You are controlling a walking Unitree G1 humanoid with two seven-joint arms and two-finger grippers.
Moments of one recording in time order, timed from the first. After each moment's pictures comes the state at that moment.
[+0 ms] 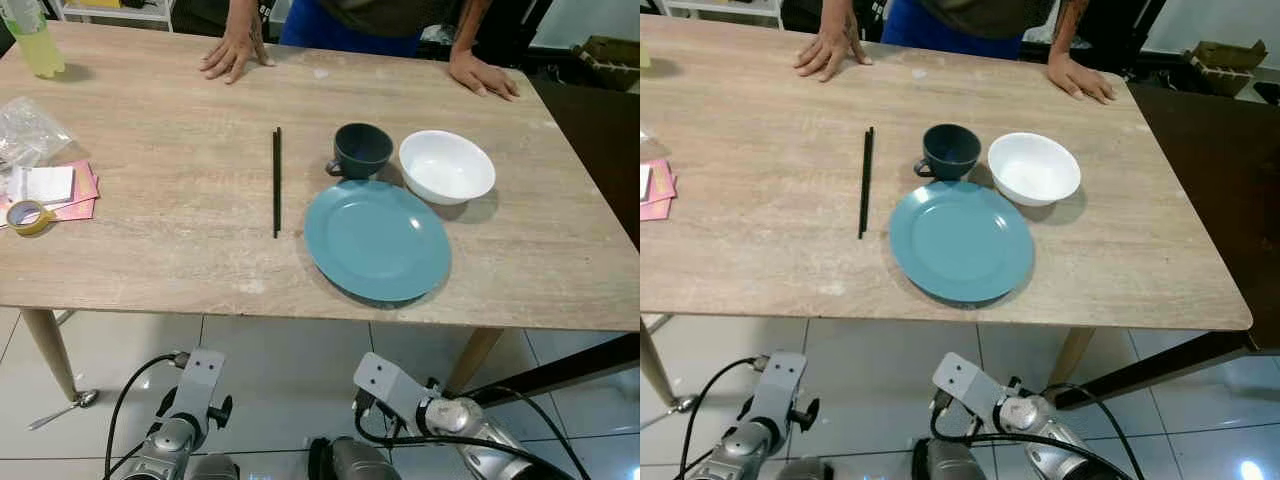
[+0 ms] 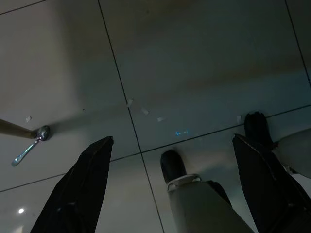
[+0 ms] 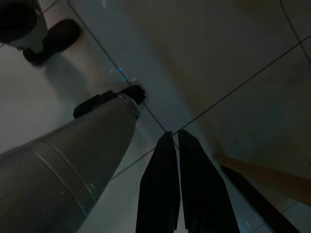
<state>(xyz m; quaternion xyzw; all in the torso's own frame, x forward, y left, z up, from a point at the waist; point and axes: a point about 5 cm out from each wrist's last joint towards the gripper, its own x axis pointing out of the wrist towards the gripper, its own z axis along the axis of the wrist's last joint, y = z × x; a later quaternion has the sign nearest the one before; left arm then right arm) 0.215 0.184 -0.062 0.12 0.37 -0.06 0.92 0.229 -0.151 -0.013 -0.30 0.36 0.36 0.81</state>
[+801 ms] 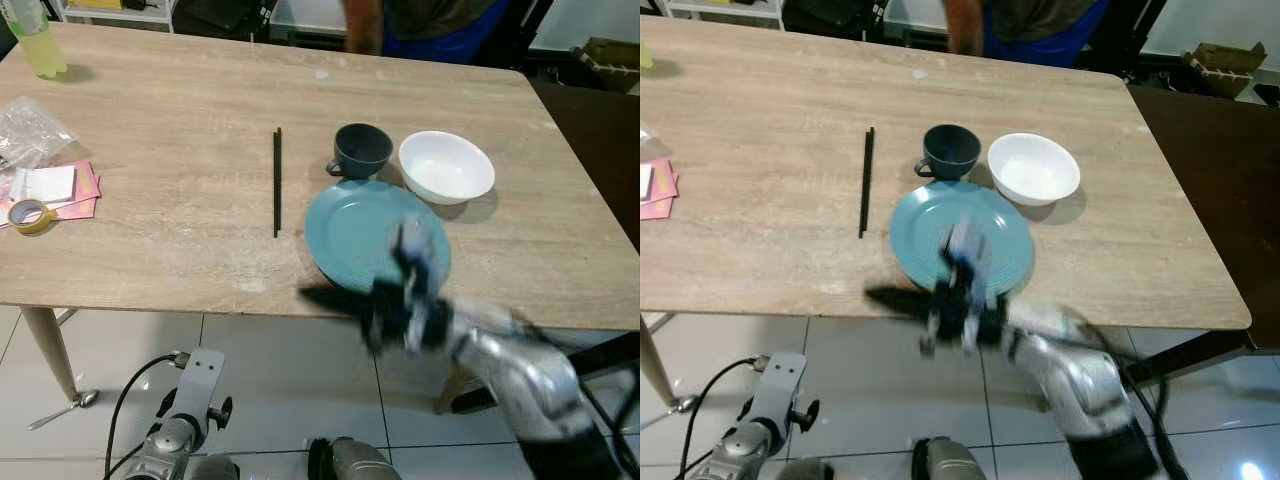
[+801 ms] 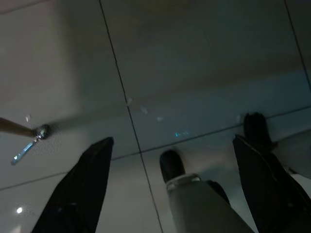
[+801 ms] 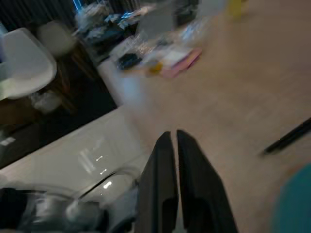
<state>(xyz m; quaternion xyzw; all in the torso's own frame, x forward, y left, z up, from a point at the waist) 0.213 0.184 -0.063 0.12 0.37 -0.06 0.92 0.283 -0.098 0.194 0.05 -0.01 0.48 0.88</state>
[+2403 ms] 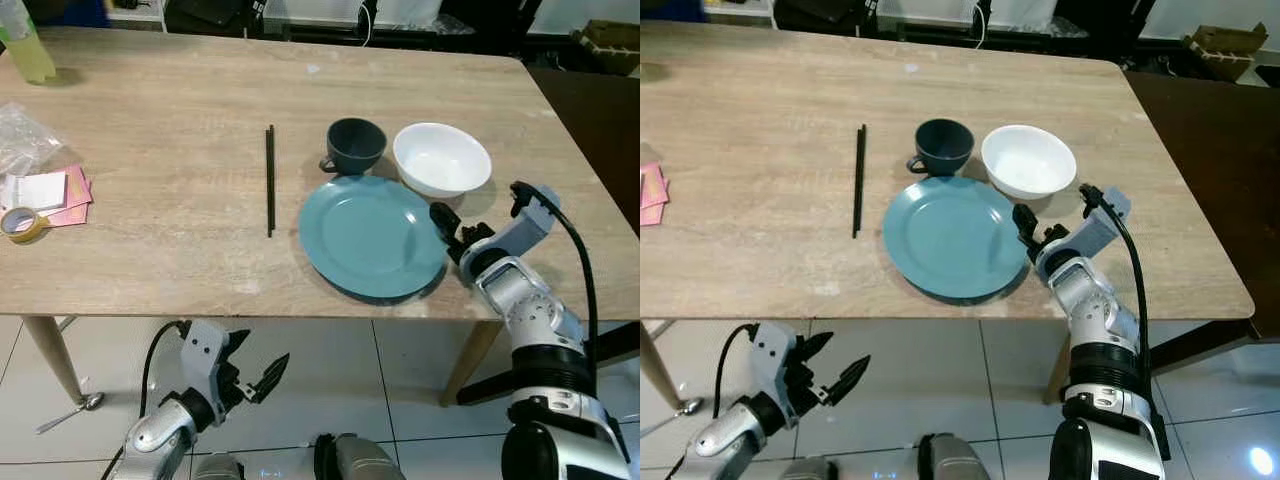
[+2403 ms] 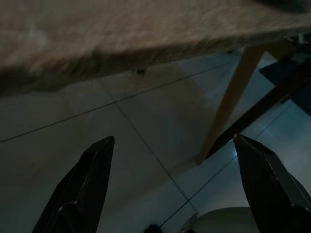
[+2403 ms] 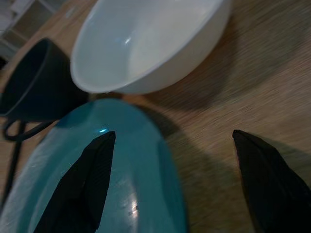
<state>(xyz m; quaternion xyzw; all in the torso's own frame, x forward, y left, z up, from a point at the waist) 0.217 0.146 0.035 -0.05 0.10 -0.33 0.94 0.352 -0.207 0.133 0.32 0.11 0.02 0.94</state>
